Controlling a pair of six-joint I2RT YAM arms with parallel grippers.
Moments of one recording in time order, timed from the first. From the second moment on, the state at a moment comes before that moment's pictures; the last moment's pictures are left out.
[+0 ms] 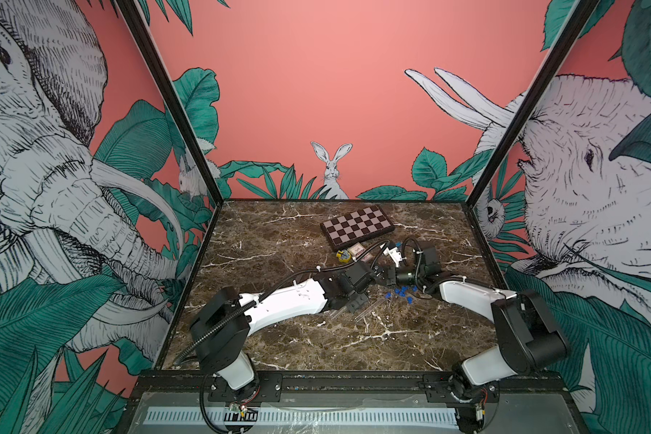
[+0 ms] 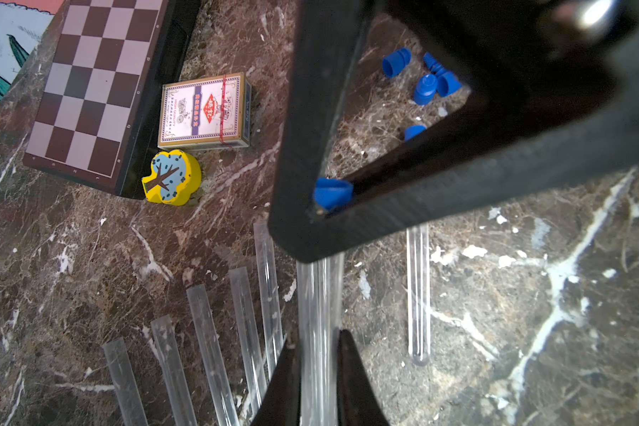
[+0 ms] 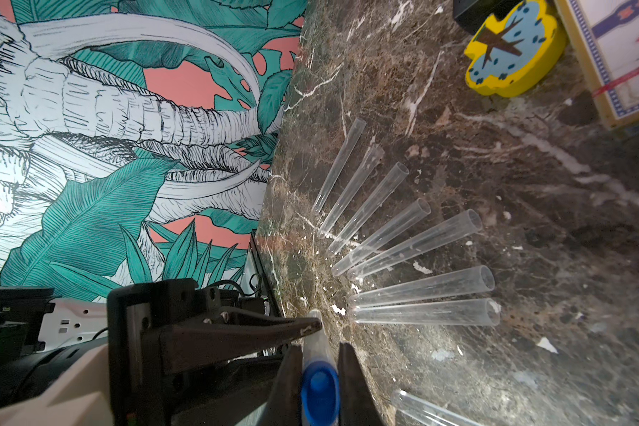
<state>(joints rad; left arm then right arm) -1.06 1.61 1.13 -0.50 -0.27 0.02 0.34 1.51 0.71 0.14 -1.00 0.60</state>
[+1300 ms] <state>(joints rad) -1.05 1.58 1.10 -0.46 -0.22 0.03 0.32 1.48 0.78 -0.09 -0.97 0.42</state>
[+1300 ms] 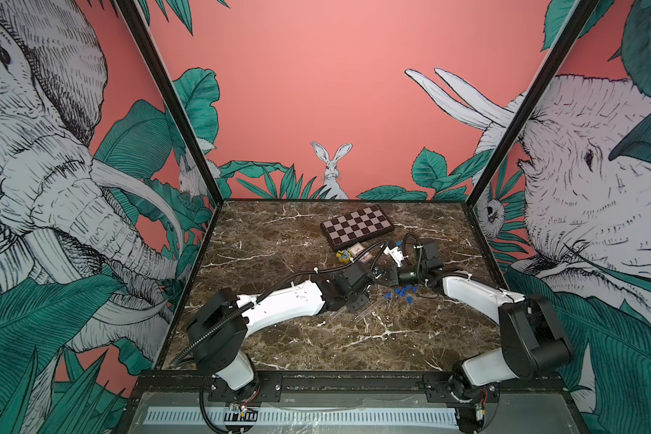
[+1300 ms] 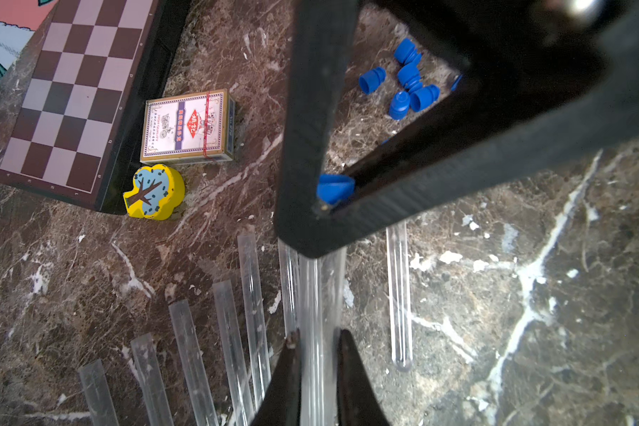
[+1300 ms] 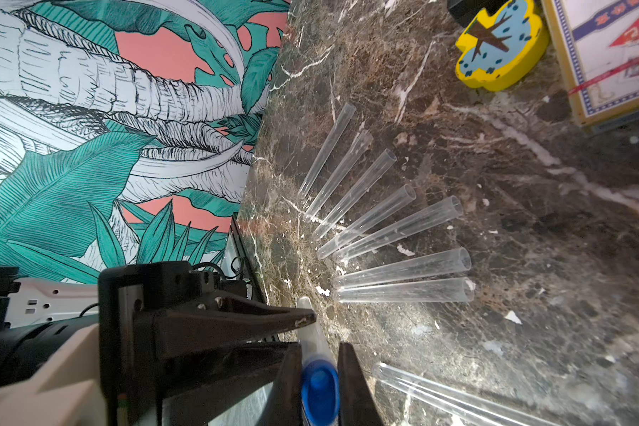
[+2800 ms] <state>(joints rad) -1.05 1.83 1.23 -0.64 -0.15 -0.08 0.16 1.30 0.57 -0.32 -0.67 0.30</state>
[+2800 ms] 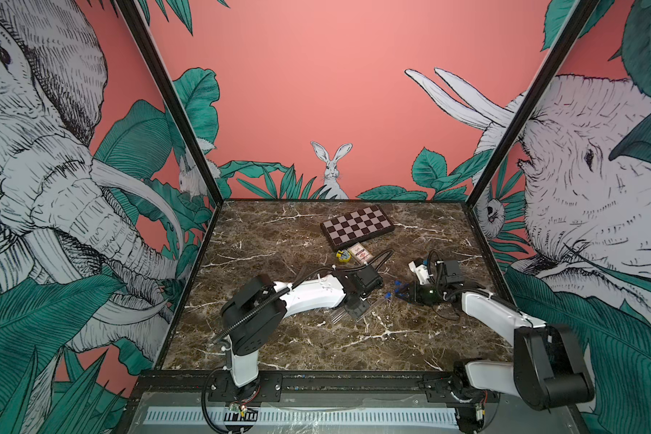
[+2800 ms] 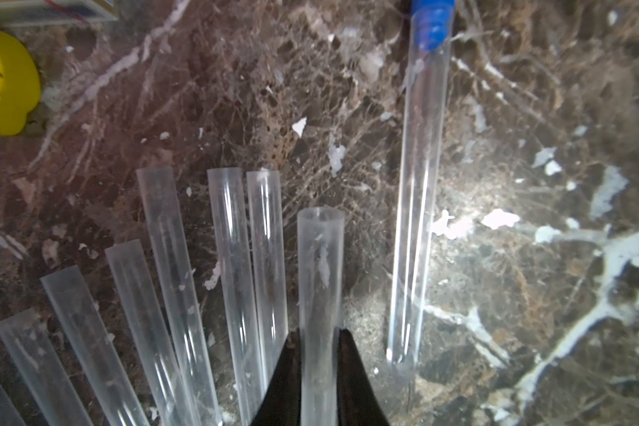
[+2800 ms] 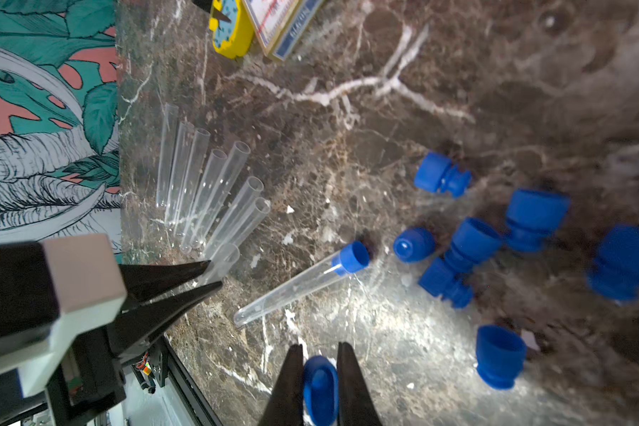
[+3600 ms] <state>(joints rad) -1.05 1.92 1.28 -0.65 -0.18 -0.10 0.16 1.40 0.56 -0.29 -0.61 0.30</state>
